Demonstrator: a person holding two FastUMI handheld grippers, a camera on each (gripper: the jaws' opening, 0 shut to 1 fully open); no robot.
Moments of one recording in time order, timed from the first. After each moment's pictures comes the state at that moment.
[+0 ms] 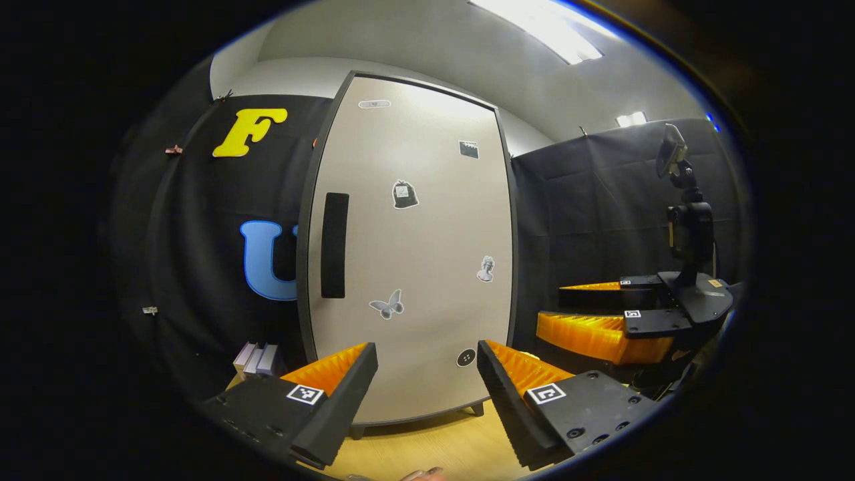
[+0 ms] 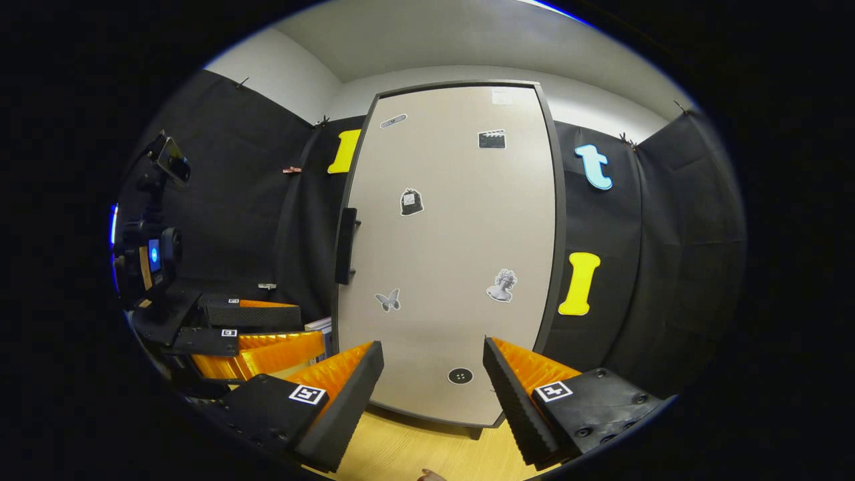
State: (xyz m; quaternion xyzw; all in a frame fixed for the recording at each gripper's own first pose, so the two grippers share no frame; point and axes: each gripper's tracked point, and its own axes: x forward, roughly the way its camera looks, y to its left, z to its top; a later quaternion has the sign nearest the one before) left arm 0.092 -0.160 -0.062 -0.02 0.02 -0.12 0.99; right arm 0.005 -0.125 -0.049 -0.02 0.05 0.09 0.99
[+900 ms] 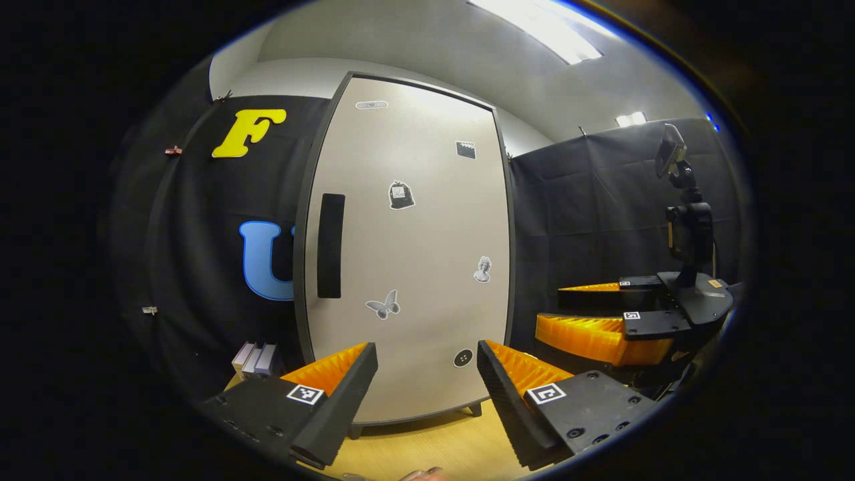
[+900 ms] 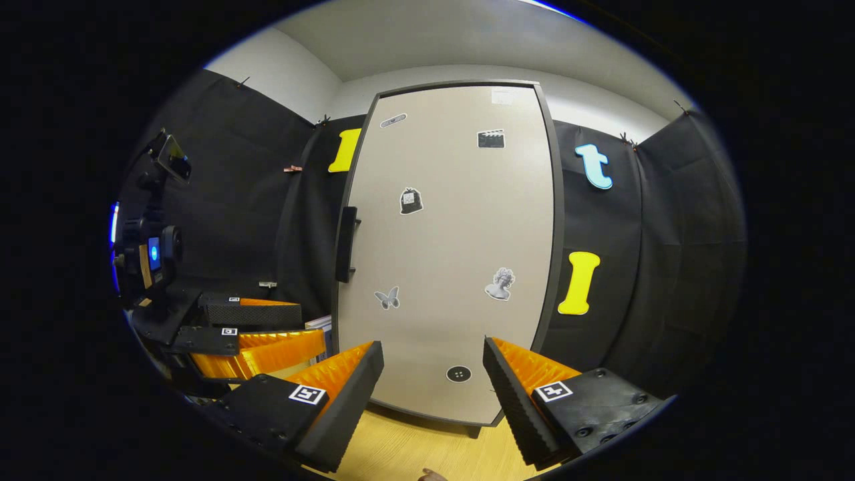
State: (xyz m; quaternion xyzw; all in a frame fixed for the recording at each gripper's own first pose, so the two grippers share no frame) left arm 0.091 -0.164 -0.062 -0.02 0.02 -0.12 0.99; right arm 0.004 -0.126 -0.050 -0.03 0.05 0.09 0.99
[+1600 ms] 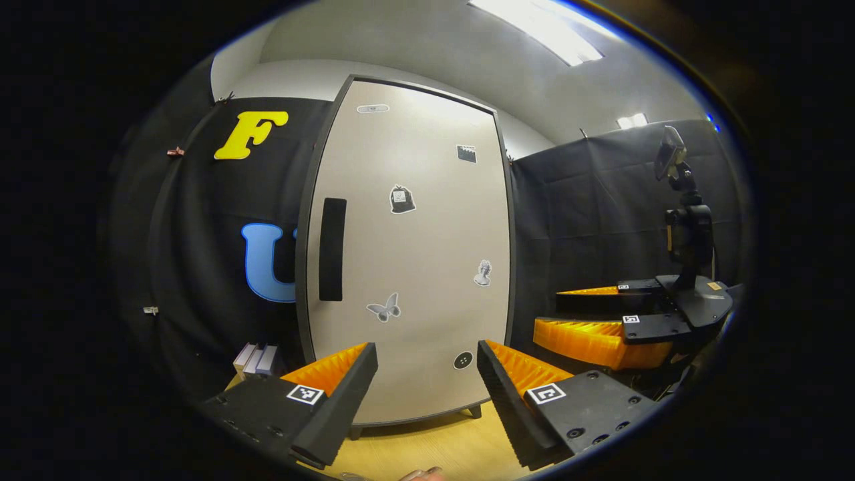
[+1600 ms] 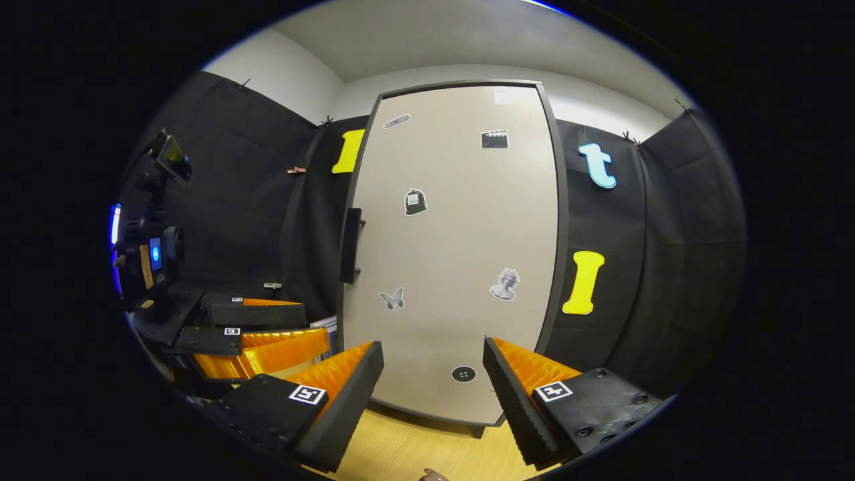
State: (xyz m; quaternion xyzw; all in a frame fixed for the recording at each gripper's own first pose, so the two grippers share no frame) left arm 0.088 -0.164 -0.059 -0.02 0.01 -0.11 0.99; right arm 0.004 -0.123 -0.049 -0.02 0.06 0.09 0.99
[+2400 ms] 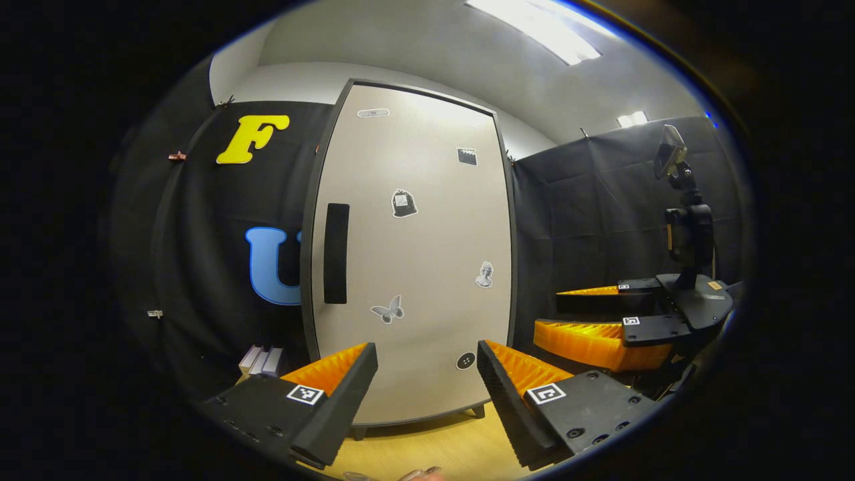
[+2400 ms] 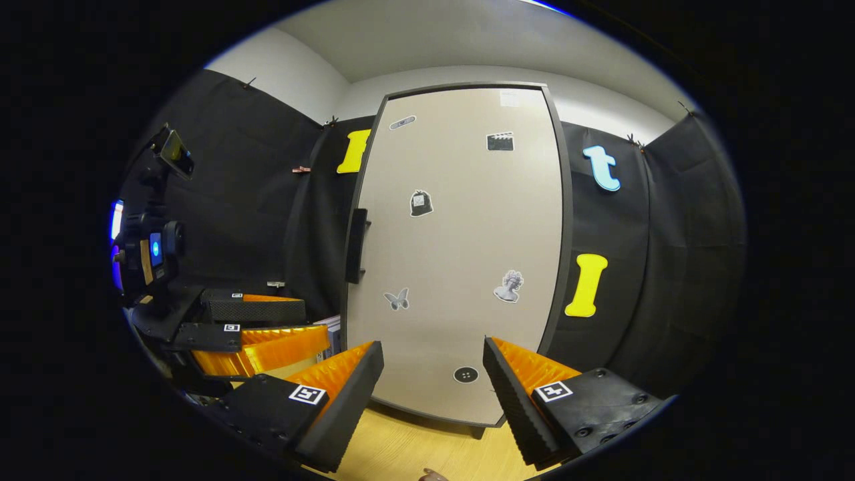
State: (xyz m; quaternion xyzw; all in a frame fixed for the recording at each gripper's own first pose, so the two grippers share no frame) left arm 0.085 -0.162 -0.055 -0.01 0.01 -0.10 0.99; right arm 0.004 -0.121 -0.048 -0.03 0.05 0.11 0.99
